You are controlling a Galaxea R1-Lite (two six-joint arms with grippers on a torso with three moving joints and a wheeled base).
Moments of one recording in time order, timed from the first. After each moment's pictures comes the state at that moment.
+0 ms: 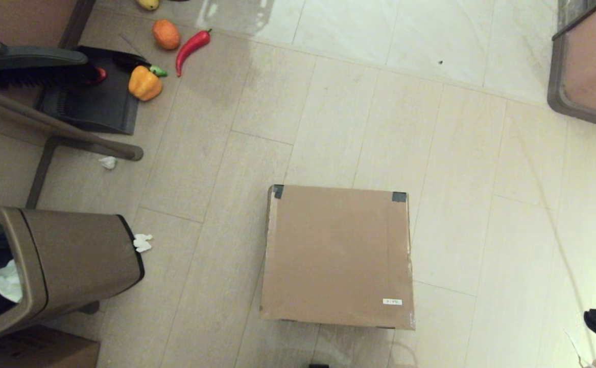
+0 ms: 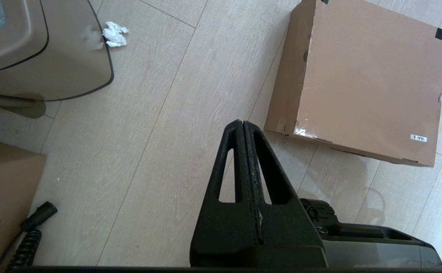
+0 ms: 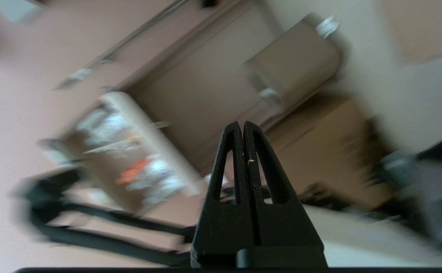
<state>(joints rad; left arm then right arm) 0.00 0.00 0.00 0.02 0.00 -0.23 -0.24 0.81 -0.04 -1.03 1.10 1.48</state>
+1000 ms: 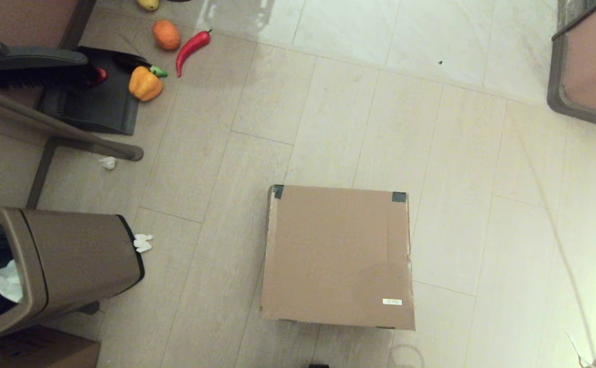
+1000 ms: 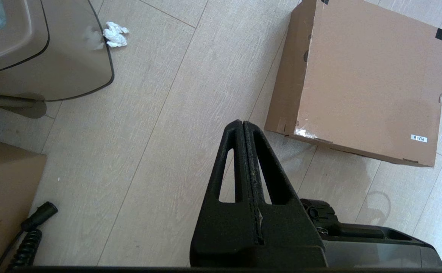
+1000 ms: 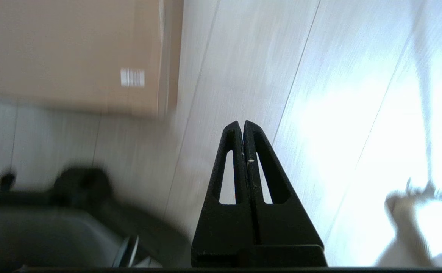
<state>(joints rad) 0.00 0.00 0.00 0.02 0.00 -0.23 0.02 0.14 -0.01 0.00 0.01 0.02</state>
